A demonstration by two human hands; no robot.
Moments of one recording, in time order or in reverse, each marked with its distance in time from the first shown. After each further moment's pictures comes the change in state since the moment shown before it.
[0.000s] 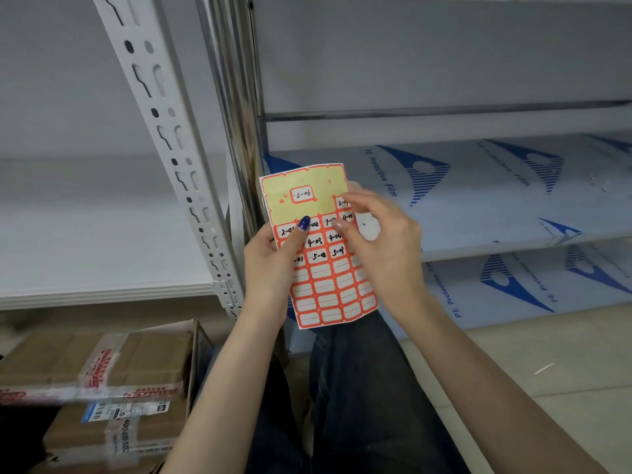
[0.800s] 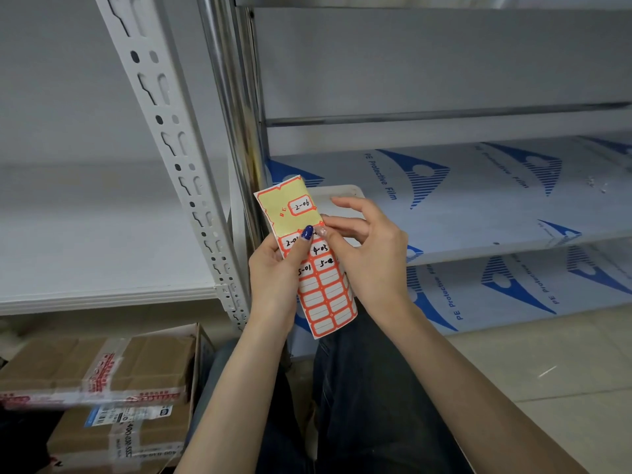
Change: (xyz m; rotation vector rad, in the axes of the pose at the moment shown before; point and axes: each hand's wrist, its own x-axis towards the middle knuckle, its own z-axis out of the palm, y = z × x) left_hand -0.009 -0.005 0.004 -0.080 -0.013 0.027; right_hand -0.010 -0.014 0.012 0.227 -0.030 0.140
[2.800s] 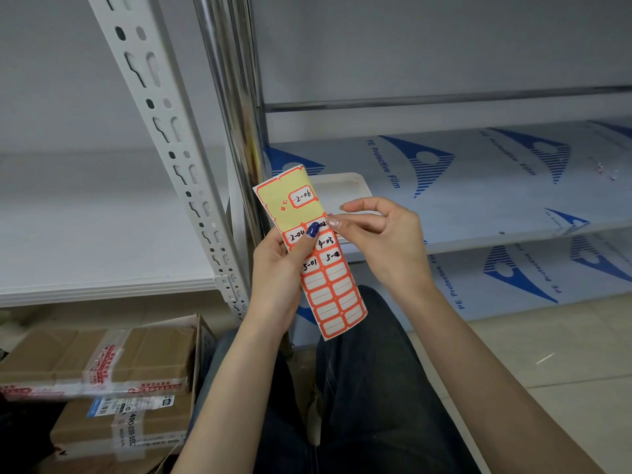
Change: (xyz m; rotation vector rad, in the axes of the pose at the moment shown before) left_hand 0.000 0.001 -0.001 0.037 -0.074 -0.097; right_hand 0.011 0.006 -0.014 0.131 -0.109 0.171
